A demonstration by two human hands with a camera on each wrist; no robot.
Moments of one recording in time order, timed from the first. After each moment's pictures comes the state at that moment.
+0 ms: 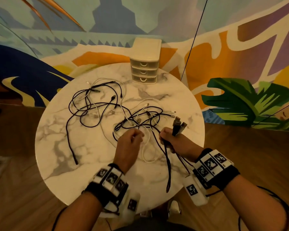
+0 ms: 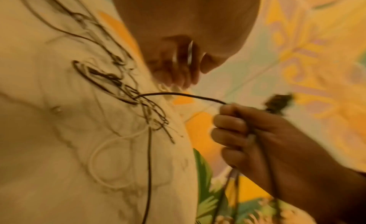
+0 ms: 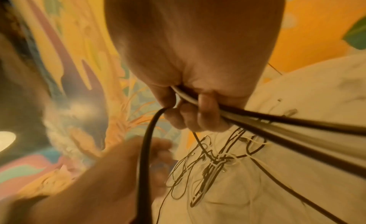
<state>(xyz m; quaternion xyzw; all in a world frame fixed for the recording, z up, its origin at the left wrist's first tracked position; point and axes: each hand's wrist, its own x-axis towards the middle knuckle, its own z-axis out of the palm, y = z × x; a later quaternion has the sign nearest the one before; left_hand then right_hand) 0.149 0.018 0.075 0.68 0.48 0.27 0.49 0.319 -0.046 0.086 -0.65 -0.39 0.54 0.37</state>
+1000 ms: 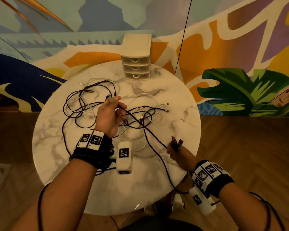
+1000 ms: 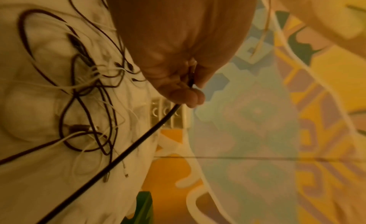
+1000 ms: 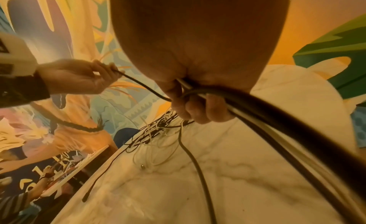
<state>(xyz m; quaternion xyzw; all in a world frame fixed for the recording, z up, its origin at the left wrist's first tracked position) 0.168 0.096 0.117 0.38 0.44 0.37 0.72 0.325 -0.097 0.018 -0.76 -0.36 0.49 0.25</state>
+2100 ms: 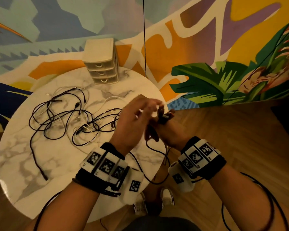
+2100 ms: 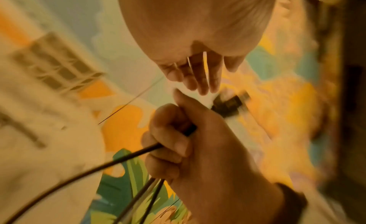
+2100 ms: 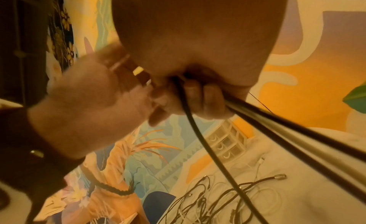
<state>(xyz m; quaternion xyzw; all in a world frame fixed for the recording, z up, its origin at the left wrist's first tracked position) 0.266 -0.040 0.178 0.79 0.19 0.31 0.50 0.366 -0.119 0.152 -0.68 -0.43 0.42 0.43</state>
